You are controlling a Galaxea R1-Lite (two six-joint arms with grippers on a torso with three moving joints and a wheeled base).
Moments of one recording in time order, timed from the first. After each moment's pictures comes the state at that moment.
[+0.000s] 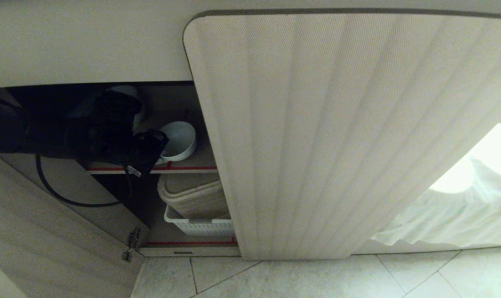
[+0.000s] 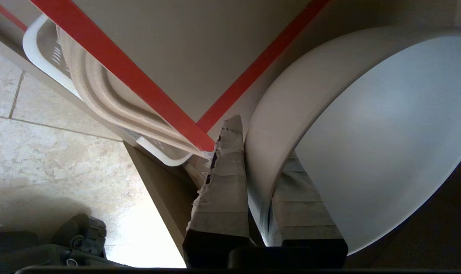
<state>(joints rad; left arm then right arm) -0.10 1.95 -1.34 0.05 -0.09 -1.13 0.00 0.00 0.00 0.00 -0.01 0.01</state>
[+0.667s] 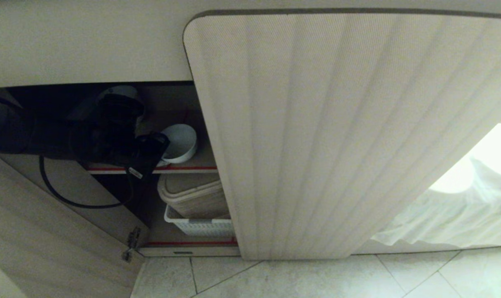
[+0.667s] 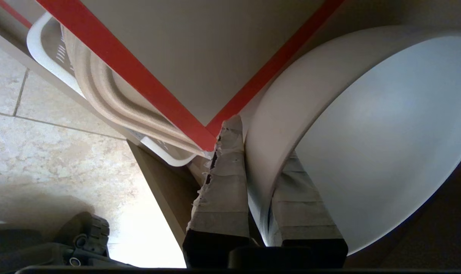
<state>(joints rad) -0.10 1.97 -1.34 0.05 -0.09 -1.13 0.00 0.00 0.00 0.00 -0.01 0.01</state>
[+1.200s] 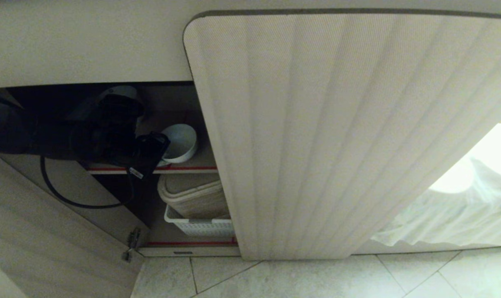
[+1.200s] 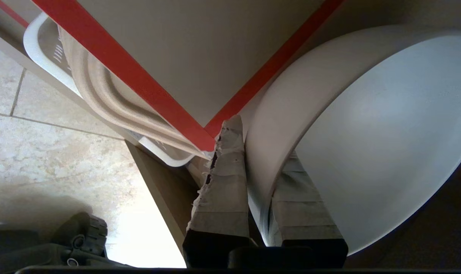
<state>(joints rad) -0.10 1.98 -1.34 0.05 -0.09 -1.13 0.00 0.00 0.00 0.00 -0.01 0.01</state>
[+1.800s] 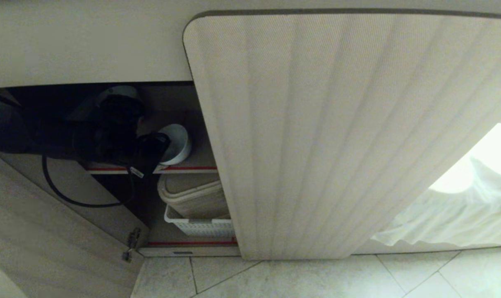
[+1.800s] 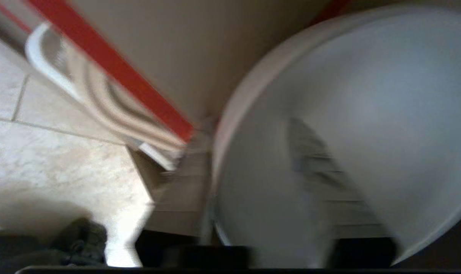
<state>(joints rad) -0.10 1.98 -1.35 0.05 -0.06 -1.13 0.00 0.00 0.00 0.00 -0.01 0.01</state>
